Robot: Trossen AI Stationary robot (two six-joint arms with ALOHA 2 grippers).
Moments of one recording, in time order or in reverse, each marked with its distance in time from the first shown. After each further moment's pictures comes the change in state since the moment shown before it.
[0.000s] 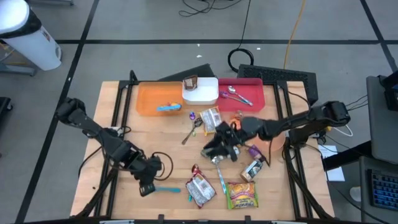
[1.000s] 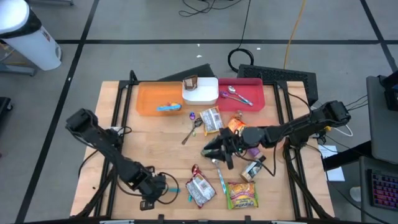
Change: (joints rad) left arm -0.128 0.262 0.000 0.126 -0.072 0.230; right arm 0.109 0.000 0.000 -0.058 0.314 -0.090
